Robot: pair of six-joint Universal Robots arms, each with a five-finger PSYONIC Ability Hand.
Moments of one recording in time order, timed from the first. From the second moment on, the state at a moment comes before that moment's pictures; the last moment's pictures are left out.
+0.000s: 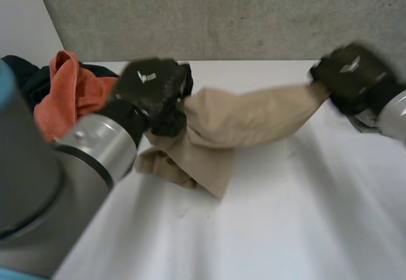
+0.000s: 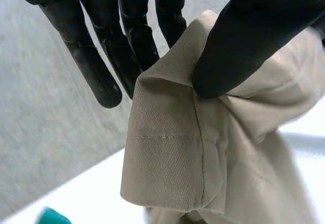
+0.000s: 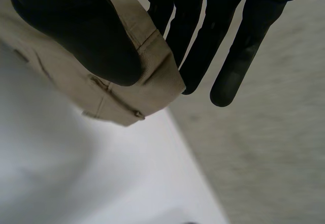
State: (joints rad) left arm 4.00 -1.69 -1.43 3.06 -1.66 3.25; right arm 1.71 -1.50 1.53 0.08 1.14 2.43; left_hand 1.13 1.20 1.19 1.20 0.97; right_hand 0.90 1.15 1.17 1.20 1.00
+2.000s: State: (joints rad) left arm 3.96 -1.79 -1.57 3.37 -1.68 3.60; right arm 1.97 -1.20 1.76 -0.21 1.40 3.14; left_hand 1.13 1.20 1.20 1.20 1.00; right_hand 0.24 0.22 0.21 0.21 0.04
